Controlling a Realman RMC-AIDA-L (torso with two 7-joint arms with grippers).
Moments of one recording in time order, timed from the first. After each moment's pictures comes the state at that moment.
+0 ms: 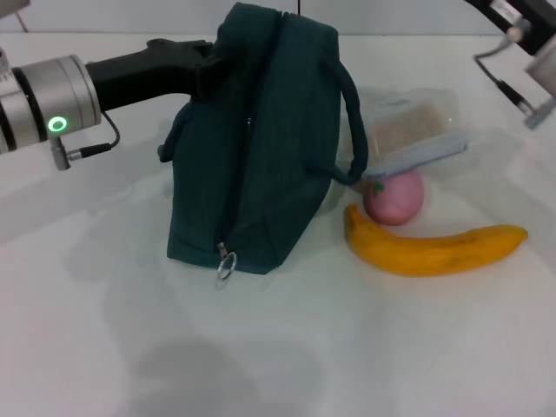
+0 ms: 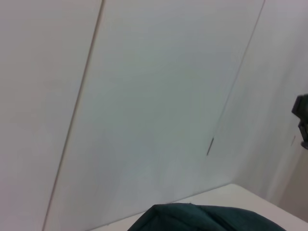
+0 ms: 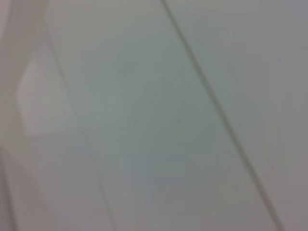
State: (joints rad) left arm -0.60 -2.09 0.82 0.68 1.71 1.28 -1.59; right arm 0.68 2.03 -1.54 -0.36 -0.38 -1.27 1.08
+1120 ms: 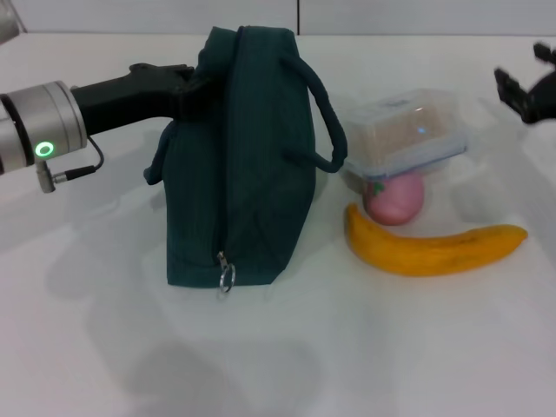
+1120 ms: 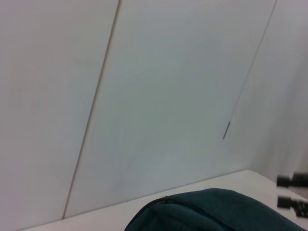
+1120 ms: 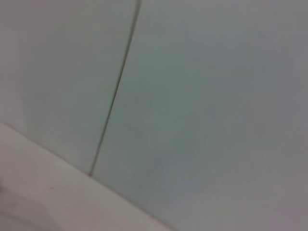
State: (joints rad) left arm -0.55 -2.08 0.82 0.68 1.72 1.27 -1.56; right arm 0.20 2.00 -1.68 -1.14 -1.05 -0.24 0.97
